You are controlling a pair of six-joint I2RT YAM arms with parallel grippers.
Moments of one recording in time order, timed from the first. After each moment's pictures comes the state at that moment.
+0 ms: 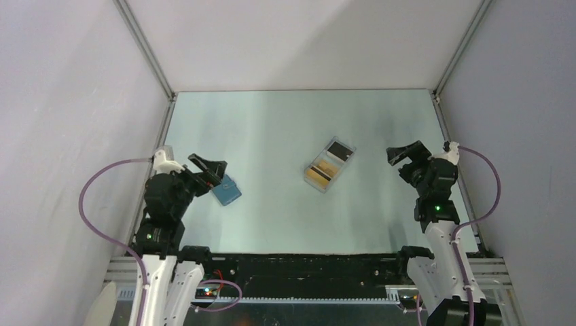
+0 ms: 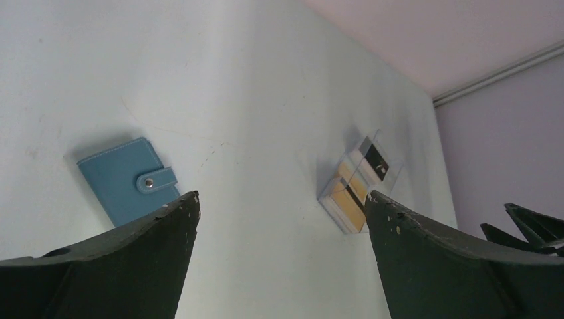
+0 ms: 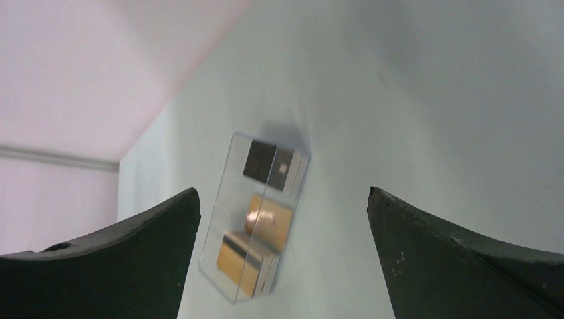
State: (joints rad) left arm -0.04 0.43 0.68 -0.50 0.13 -0.64; right arm -0.10 0.75 0.49 0.00 -0.11 0.74
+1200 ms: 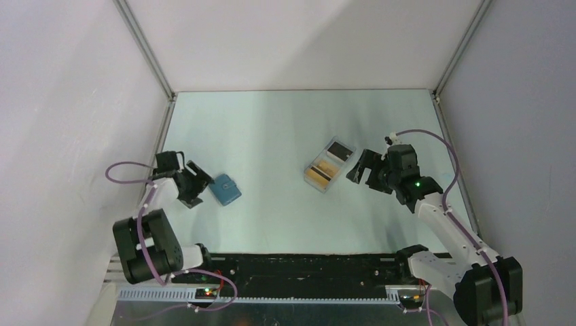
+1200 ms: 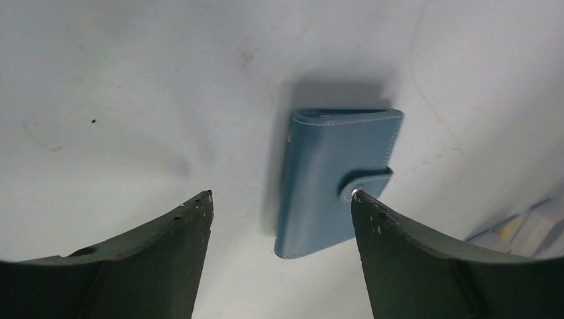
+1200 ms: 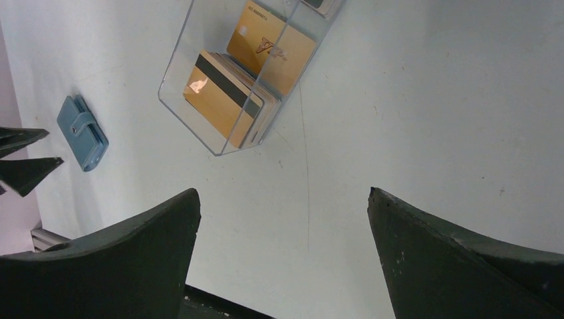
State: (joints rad) left arm 0.31 1.26 0.67 -0.49 0.19 -0.62; right arm 0.29 1.00 0.70 -0.41 -0.17 0.58
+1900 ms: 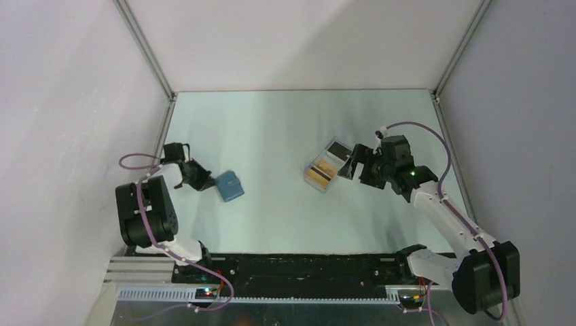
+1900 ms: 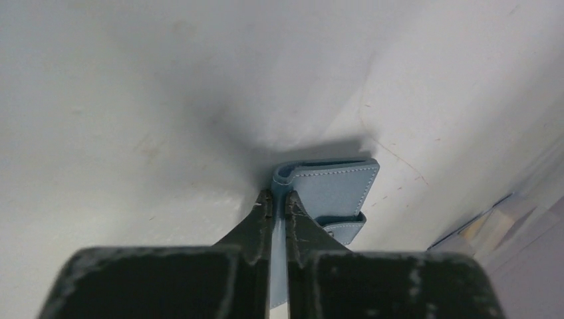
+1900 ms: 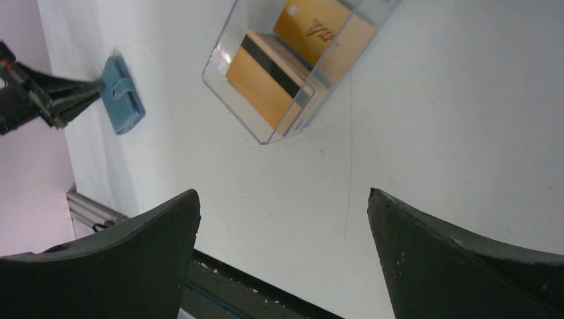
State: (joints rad) left arm 0.28 1.57 0.76 -0.34 0.31 -0.67; right arm 0.31 1.09 0.81 -0.46 -0.26 0.60
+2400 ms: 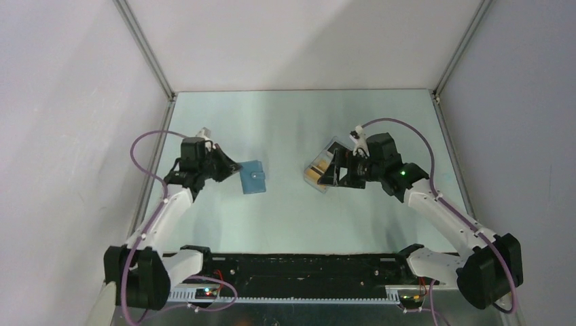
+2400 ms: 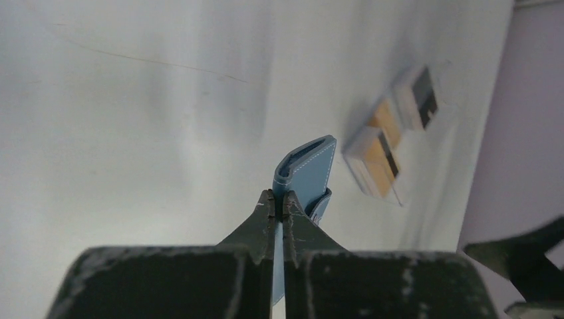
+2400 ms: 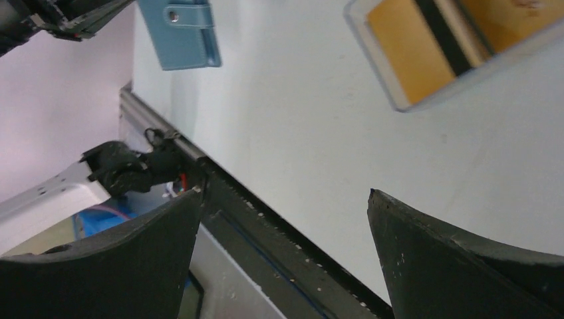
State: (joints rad) left arm -0.07 1.13 0.73 -0.34 0.30 -0.68; right arm 0.47 1.13 0.88 -0.45 -0.45 0.58
